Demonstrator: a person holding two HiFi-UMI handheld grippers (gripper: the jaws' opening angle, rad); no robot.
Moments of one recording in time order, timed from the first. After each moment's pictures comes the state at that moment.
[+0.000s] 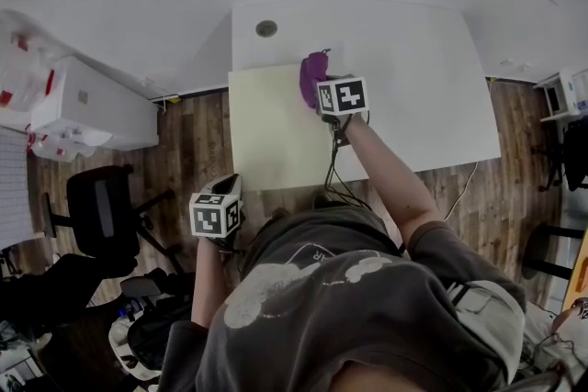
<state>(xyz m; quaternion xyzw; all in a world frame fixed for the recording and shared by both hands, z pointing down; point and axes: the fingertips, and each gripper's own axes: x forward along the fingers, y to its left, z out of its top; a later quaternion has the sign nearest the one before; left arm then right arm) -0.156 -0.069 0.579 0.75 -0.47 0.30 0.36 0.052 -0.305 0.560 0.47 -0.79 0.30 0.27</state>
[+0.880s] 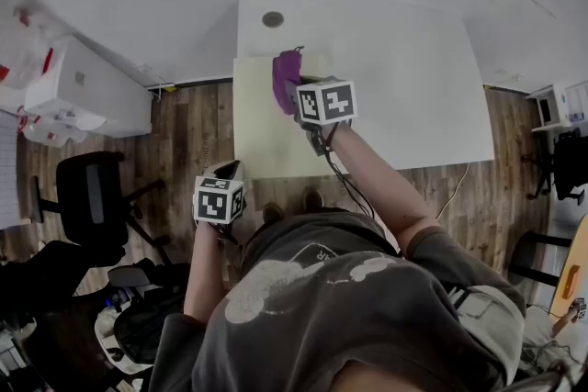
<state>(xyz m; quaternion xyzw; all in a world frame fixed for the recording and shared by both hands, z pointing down) -0.156 -0.068 0.578 0.76 -0.46 0.32 0.33 -0.037 -0.254 0.509 0.40 -0.83 0.30 0.23</state>
